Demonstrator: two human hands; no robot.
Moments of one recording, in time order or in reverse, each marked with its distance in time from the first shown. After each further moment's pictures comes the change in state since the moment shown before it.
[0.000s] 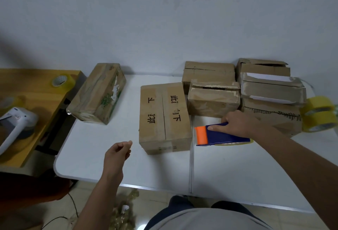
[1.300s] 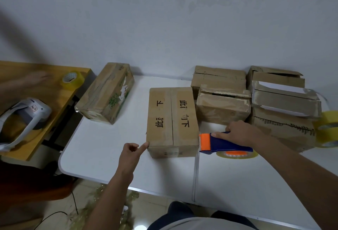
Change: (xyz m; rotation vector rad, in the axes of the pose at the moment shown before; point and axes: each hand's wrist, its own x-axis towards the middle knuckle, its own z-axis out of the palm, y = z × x) left_hand 0.024 -0.018 0.014 0.251 -0.023 -0.073; right_hand 0.024 -0.008 0.012 -0.079 -0.066 0.035
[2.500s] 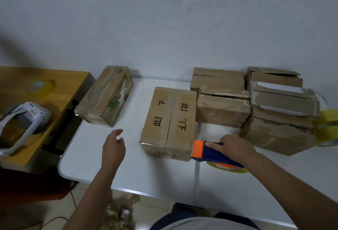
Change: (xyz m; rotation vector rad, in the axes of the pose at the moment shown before) left_hand 0.024 0.026 -0.039 0.428 0.218 0.353; right_hand -0.014 -0.020 0.045 0.101 0.061 0.085
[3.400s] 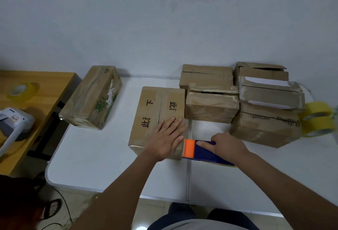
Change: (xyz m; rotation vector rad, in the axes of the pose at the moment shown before) left_hand -0.017 0.084 0.123 0.653 -0.445 0.995; right_hand -0.008 0.005 0.001 0.033 0.052 0.019
